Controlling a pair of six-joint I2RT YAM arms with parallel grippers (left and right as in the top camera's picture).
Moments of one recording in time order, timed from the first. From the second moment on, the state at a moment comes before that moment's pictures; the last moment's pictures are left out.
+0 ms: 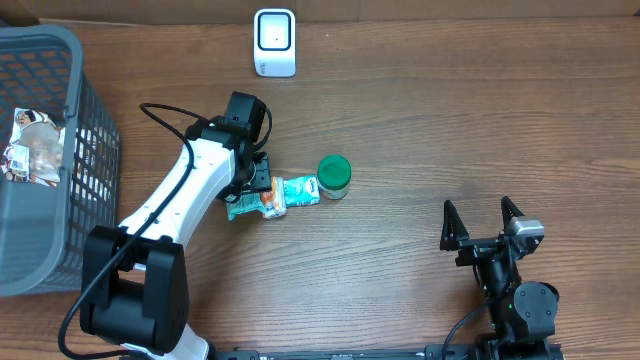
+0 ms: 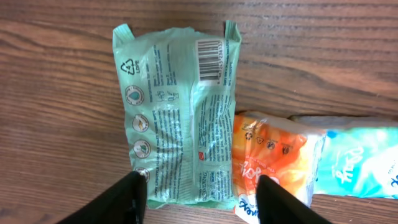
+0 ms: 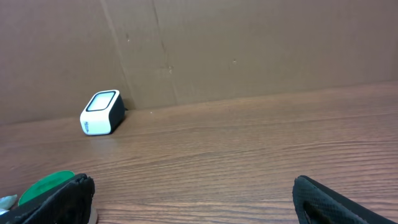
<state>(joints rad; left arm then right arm) -0.26 1.76 1.25 -0.92 -0.09 -0.42 0.08 0.01 0.02 -0.03 -0.03 0.17</state>
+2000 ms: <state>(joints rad) 0.53 2.27 2.02 -0.97 -0.14 -0.36 0.08 0.01 0.02 -0.03 -0.03 0.17</state>
